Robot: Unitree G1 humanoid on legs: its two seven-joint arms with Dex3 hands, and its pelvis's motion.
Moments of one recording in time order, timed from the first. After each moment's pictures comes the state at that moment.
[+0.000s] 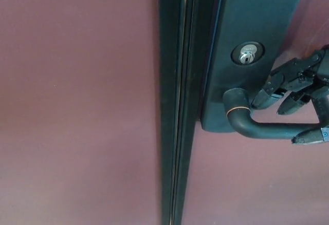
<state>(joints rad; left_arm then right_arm) -0.02 0.50 0.07 1.33 0.12 -0.25 -0.12 -0.50 -1.06 0.17 -0.47 0.13 0.51 0.76</state>
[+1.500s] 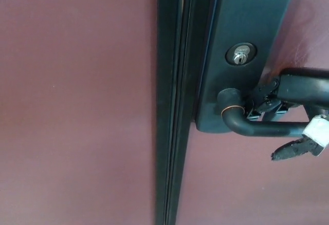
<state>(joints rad) -0.03 0.53 0.07 1.32 0.11 -0.25 -0.11 -0.58 -0.96 0.41 -0.43 -0.17 0.49 0.83</state>
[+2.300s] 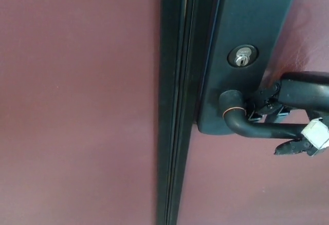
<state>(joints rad) -0.03 0.53 0.08 1.32 0.11 -0.26 -0.11 -0.52 -0.93 0.37 -0.44 -0.23 0.45 0.83</state>
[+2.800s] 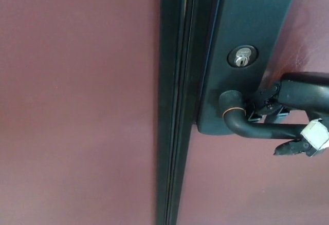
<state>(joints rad) -0.02 0.53 0.08 1.32 0.11 -0.26 -0.11 -0.51 -0.92 0.37 -0.45 -0.25 0.45 0.83</state>
